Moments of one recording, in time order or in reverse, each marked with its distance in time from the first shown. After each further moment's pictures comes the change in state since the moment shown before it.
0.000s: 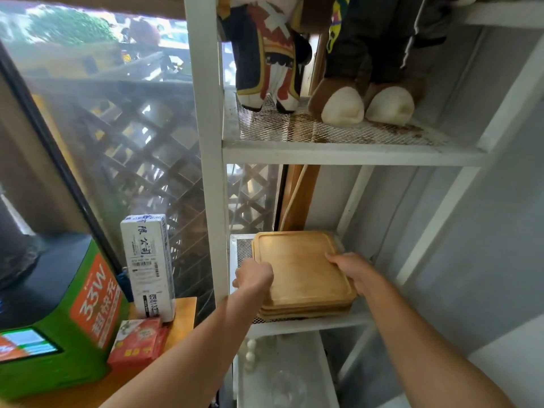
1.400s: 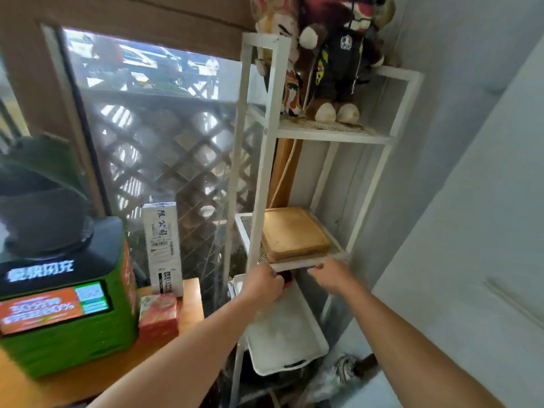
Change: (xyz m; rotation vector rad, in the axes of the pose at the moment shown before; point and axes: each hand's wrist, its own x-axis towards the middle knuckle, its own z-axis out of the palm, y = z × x) left_hand -0.131 -0.112 -0.096 0.259 -0.323 0.559; right_hand -0.212 0.082 0.087 -0.643 0.326 -0.242
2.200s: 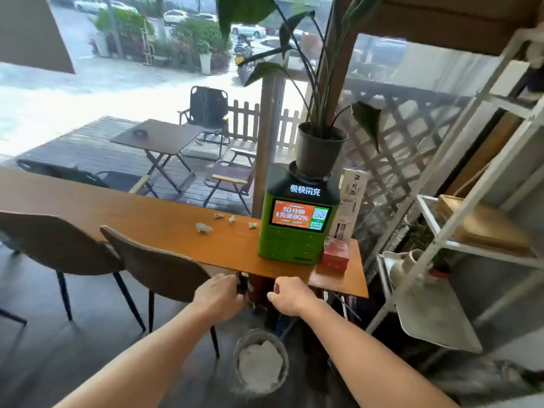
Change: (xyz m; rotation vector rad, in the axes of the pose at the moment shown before) left_hand -0.361 -0.363 -0.265 0.565 0.208 -0.353; right_hand -0.331 -0.288 0.337 -0.359 -0.502 -0.578
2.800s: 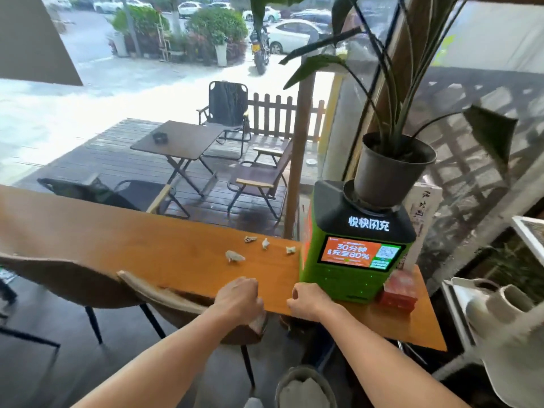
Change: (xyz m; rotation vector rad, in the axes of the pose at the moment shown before) left_hand 0.153 -0.084 -0.053 0.023 -0.067 -0.030; right_hand 0.188 -0.069 -0.017 0.051 -0.087 0.032
